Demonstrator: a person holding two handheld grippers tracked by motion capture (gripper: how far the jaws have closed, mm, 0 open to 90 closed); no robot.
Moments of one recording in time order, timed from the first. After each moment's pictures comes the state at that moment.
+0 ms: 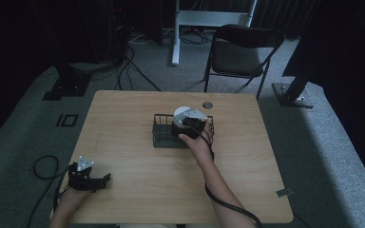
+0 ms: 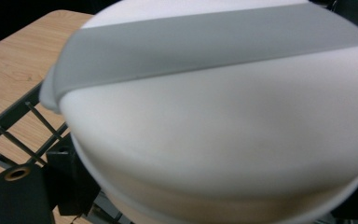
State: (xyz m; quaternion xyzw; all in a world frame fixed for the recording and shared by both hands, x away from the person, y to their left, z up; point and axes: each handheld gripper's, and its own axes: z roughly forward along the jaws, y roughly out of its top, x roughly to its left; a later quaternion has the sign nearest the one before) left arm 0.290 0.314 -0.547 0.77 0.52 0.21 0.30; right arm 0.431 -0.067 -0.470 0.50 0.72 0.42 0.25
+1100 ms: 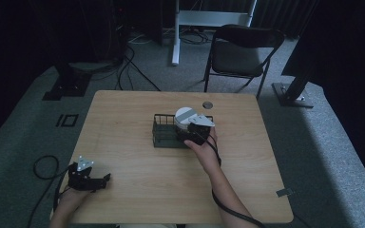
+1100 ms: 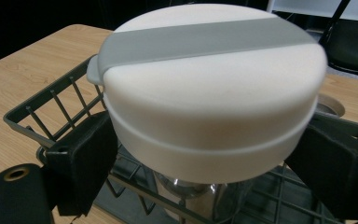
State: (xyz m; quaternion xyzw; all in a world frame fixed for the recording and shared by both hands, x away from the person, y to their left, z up) left arm 0.290 0.314 -0.547 0.77 0.52 0.21 0.30; right arm 0.408 -0.085 -0.469 0.47 0.71 0.45 0.27
